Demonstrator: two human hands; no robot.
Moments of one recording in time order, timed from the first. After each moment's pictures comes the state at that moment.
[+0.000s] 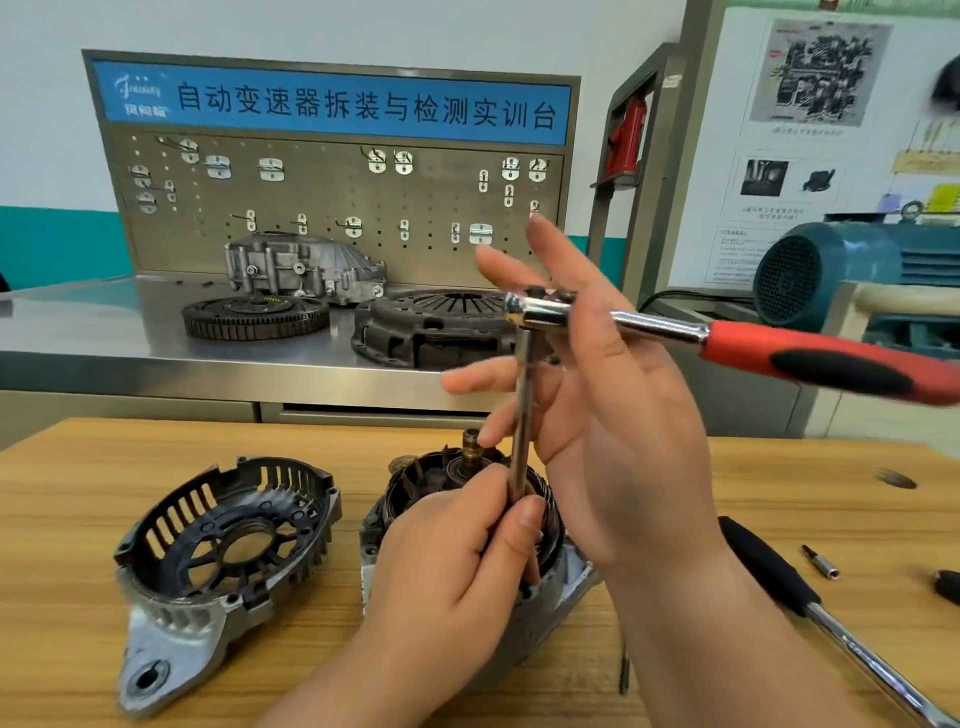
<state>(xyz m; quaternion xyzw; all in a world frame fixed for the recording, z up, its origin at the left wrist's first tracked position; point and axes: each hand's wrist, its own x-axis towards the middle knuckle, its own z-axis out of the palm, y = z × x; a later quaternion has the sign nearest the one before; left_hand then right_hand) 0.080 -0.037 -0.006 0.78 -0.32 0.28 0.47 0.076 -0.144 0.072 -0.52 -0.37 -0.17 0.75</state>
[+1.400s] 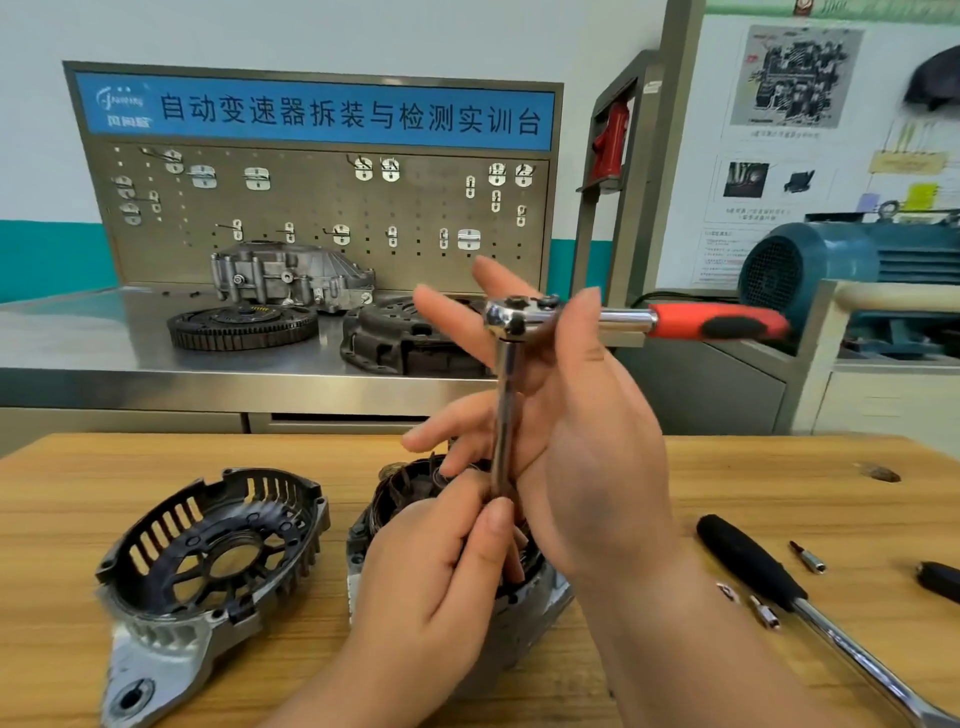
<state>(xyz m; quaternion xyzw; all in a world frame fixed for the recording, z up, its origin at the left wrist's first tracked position) 0.079 -0.037 -0.007 0.75 -0.32 0.29 0.50 0.076 -0.138 0.069 -0.52 -0.36 -0.09 0.77</state>
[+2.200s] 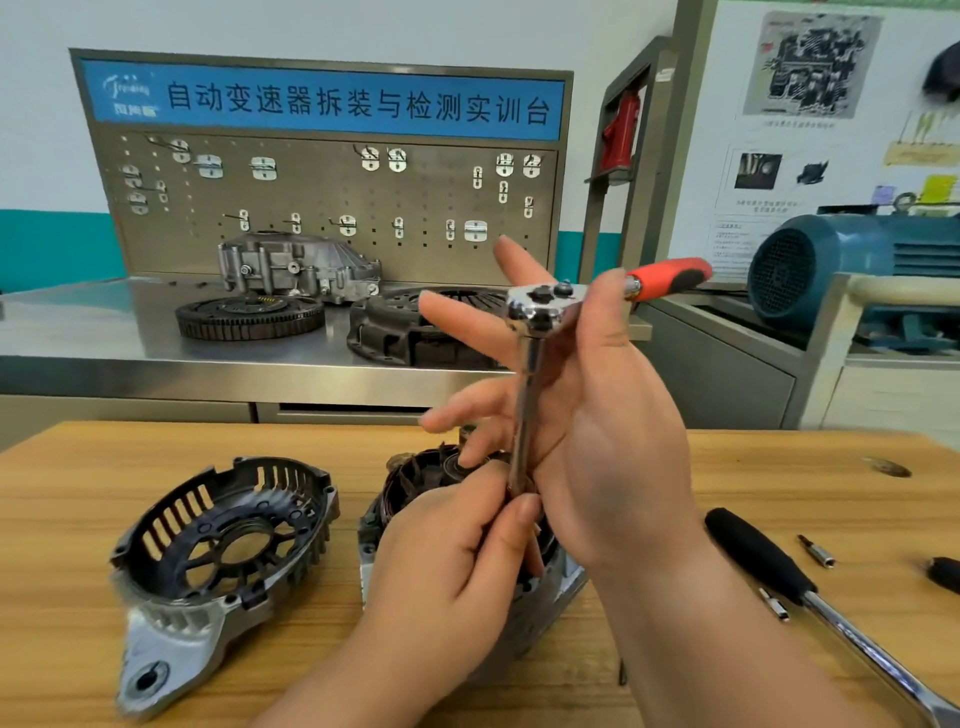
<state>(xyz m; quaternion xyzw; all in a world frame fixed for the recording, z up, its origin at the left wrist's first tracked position) 0.078 -0.037 -0.003 0.77 -0.32 0.29 0.47 0.073 -0.138 0.071 -0.52 -0.36 -0.08 0.77</state>
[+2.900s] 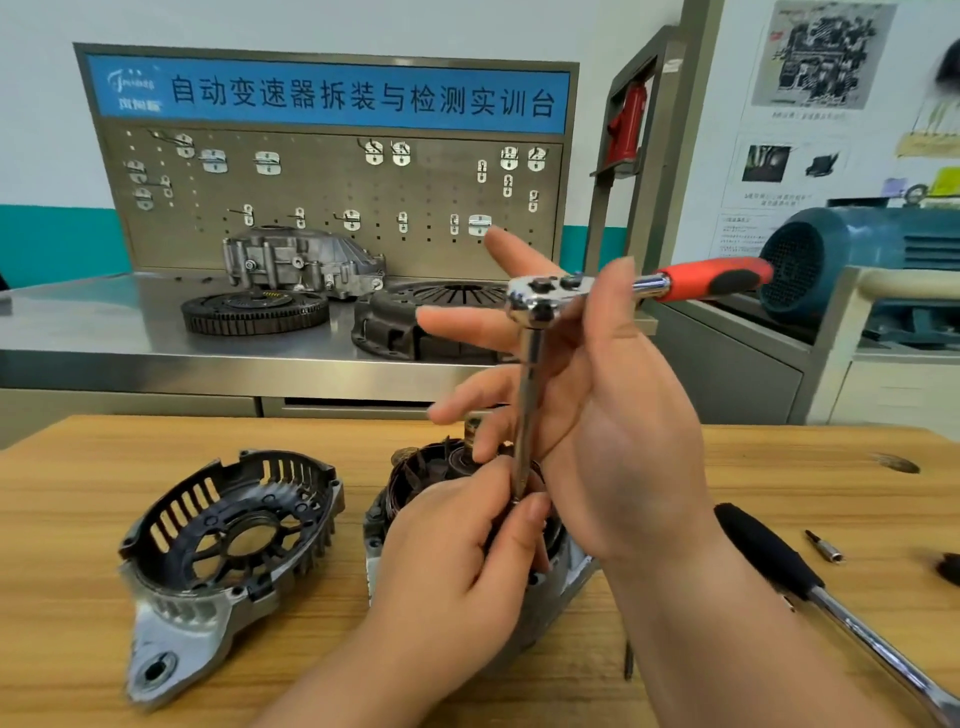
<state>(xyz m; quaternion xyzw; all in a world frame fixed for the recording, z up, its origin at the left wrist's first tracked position) 0.078 -0.038 -0.005 0.78 -0.32 0.27 0.47 0.074 -0.142 0.071 -0.53 -0.37 -0.09 0.76</state>
